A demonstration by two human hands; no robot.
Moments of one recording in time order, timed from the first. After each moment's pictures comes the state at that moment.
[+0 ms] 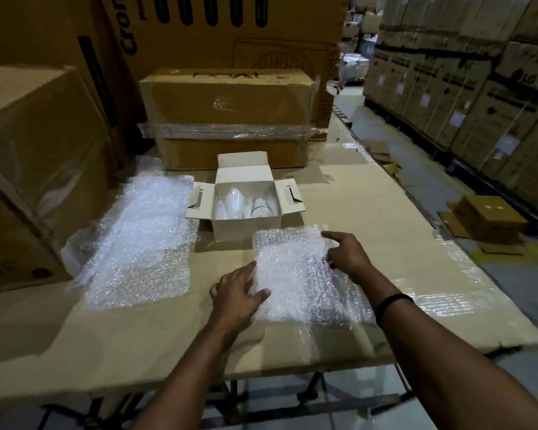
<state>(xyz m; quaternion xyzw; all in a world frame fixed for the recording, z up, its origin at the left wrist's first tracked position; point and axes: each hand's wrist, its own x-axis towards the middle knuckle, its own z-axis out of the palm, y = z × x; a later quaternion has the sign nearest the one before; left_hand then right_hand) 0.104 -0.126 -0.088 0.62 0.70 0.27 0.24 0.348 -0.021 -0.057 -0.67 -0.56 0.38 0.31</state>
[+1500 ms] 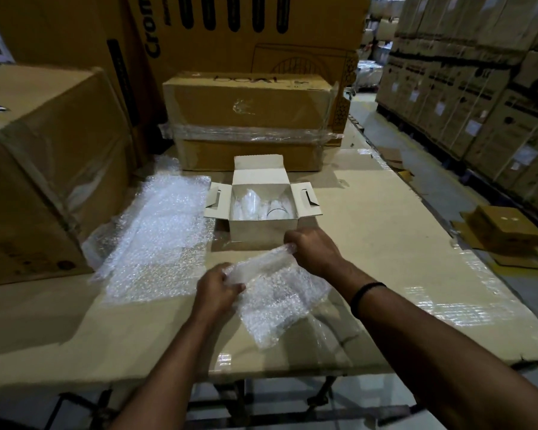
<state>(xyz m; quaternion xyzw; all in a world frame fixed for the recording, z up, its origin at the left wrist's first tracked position) 0.044 -0.123 -0.090 0.50 0.69 0.43 0.30 0.260 -0.027 -0.032 -0.46 -0.88 -0.01 0.14</state>
